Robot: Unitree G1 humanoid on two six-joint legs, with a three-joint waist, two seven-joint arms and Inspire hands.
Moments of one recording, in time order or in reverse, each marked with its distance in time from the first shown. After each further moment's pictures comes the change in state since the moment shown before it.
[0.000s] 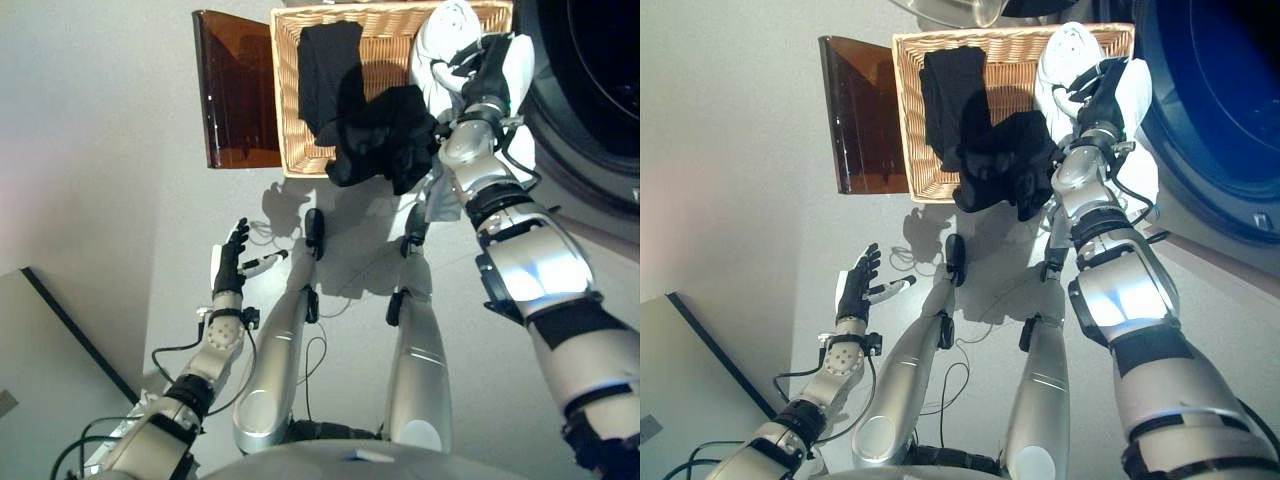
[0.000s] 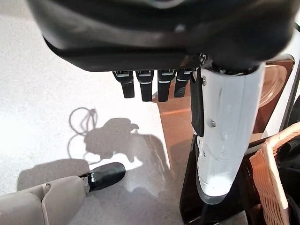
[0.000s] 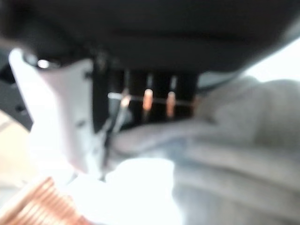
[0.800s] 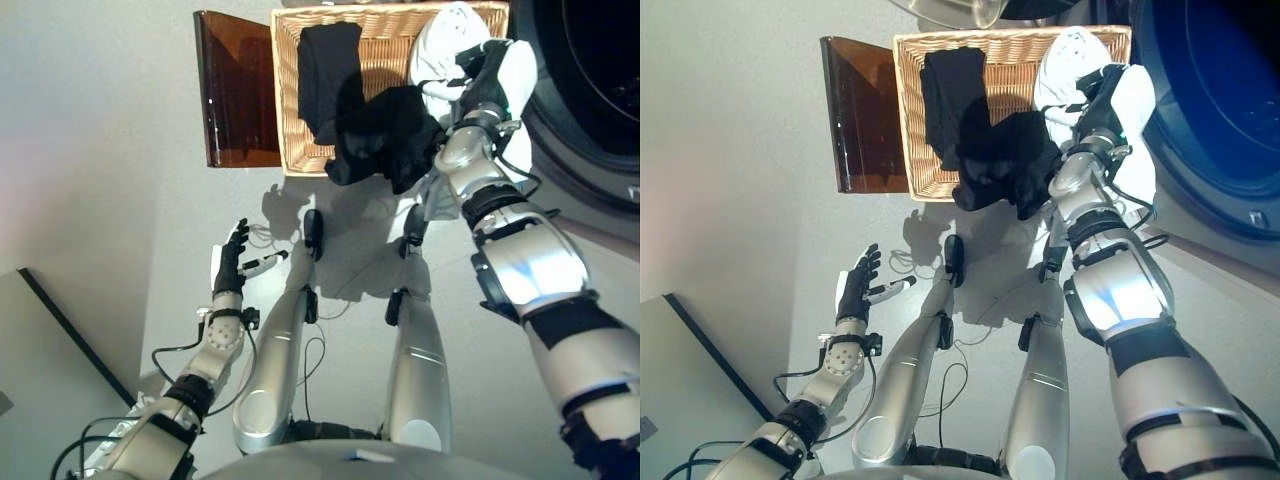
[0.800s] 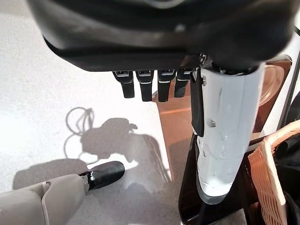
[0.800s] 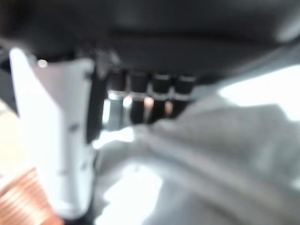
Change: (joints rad) left arm -0.001 0.000 -0.003 0.003 0.001 0.000 0.001; right arm -0.012 0.045 0.007 0.068 -0.095 0.047 -0.061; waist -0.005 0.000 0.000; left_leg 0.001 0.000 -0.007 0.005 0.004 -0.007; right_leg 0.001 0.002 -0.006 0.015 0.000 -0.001
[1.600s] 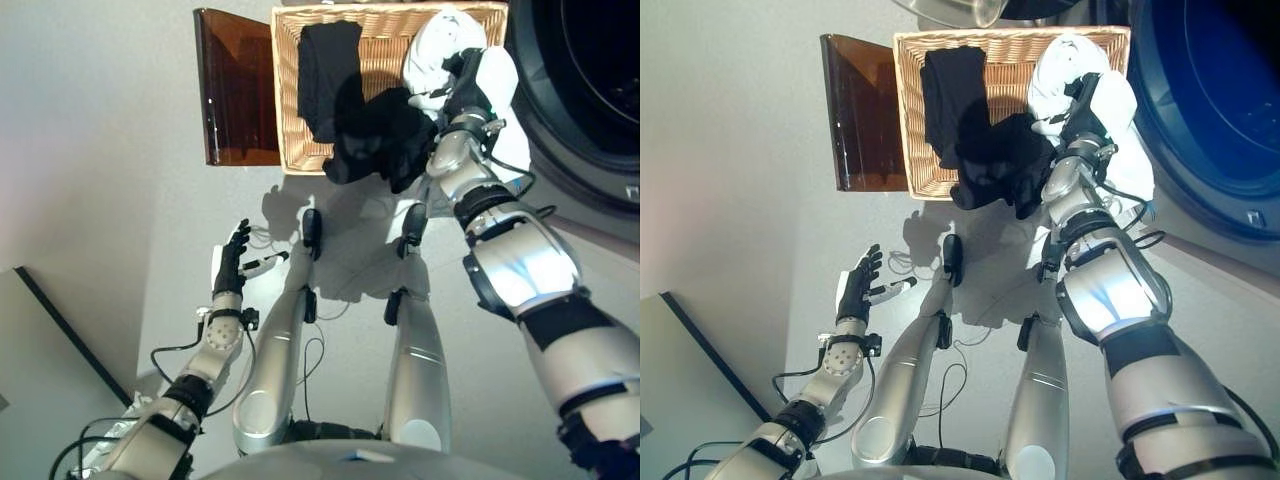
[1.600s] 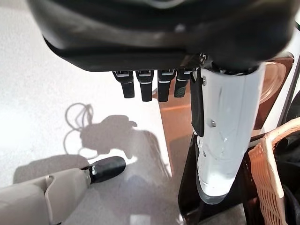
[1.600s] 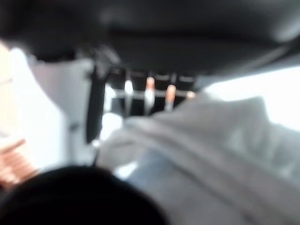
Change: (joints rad) left arm 0.002 0.011 0.004 -0.005 -0.004 0.000 -0.045; right arm -0.038 0.001 0.110 0.057 -0.111 0.060 0.093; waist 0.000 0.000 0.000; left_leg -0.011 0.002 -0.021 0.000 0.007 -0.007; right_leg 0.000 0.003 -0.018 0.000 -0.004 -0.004
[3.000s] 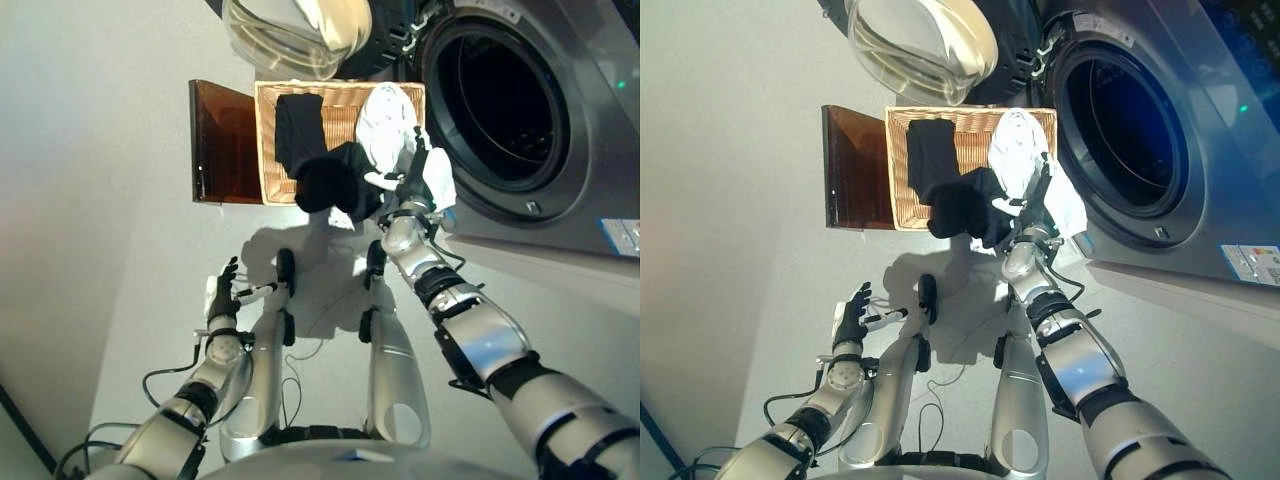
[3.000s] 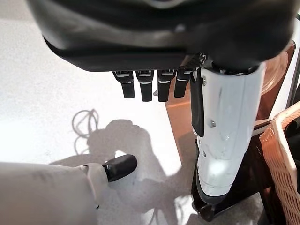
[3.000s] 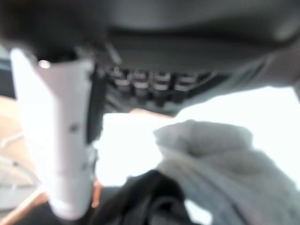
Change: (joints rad) left arm -0.025 -0.067 0.022 0.317 0.071 0.044 0.076; right arm 0.458 0.175 -0.169 -0.324 0.053 -0.089 -0.162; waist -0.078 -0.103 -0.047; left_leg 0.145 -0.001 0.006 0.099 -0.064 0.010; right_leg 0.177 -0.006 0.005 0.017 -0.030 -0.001
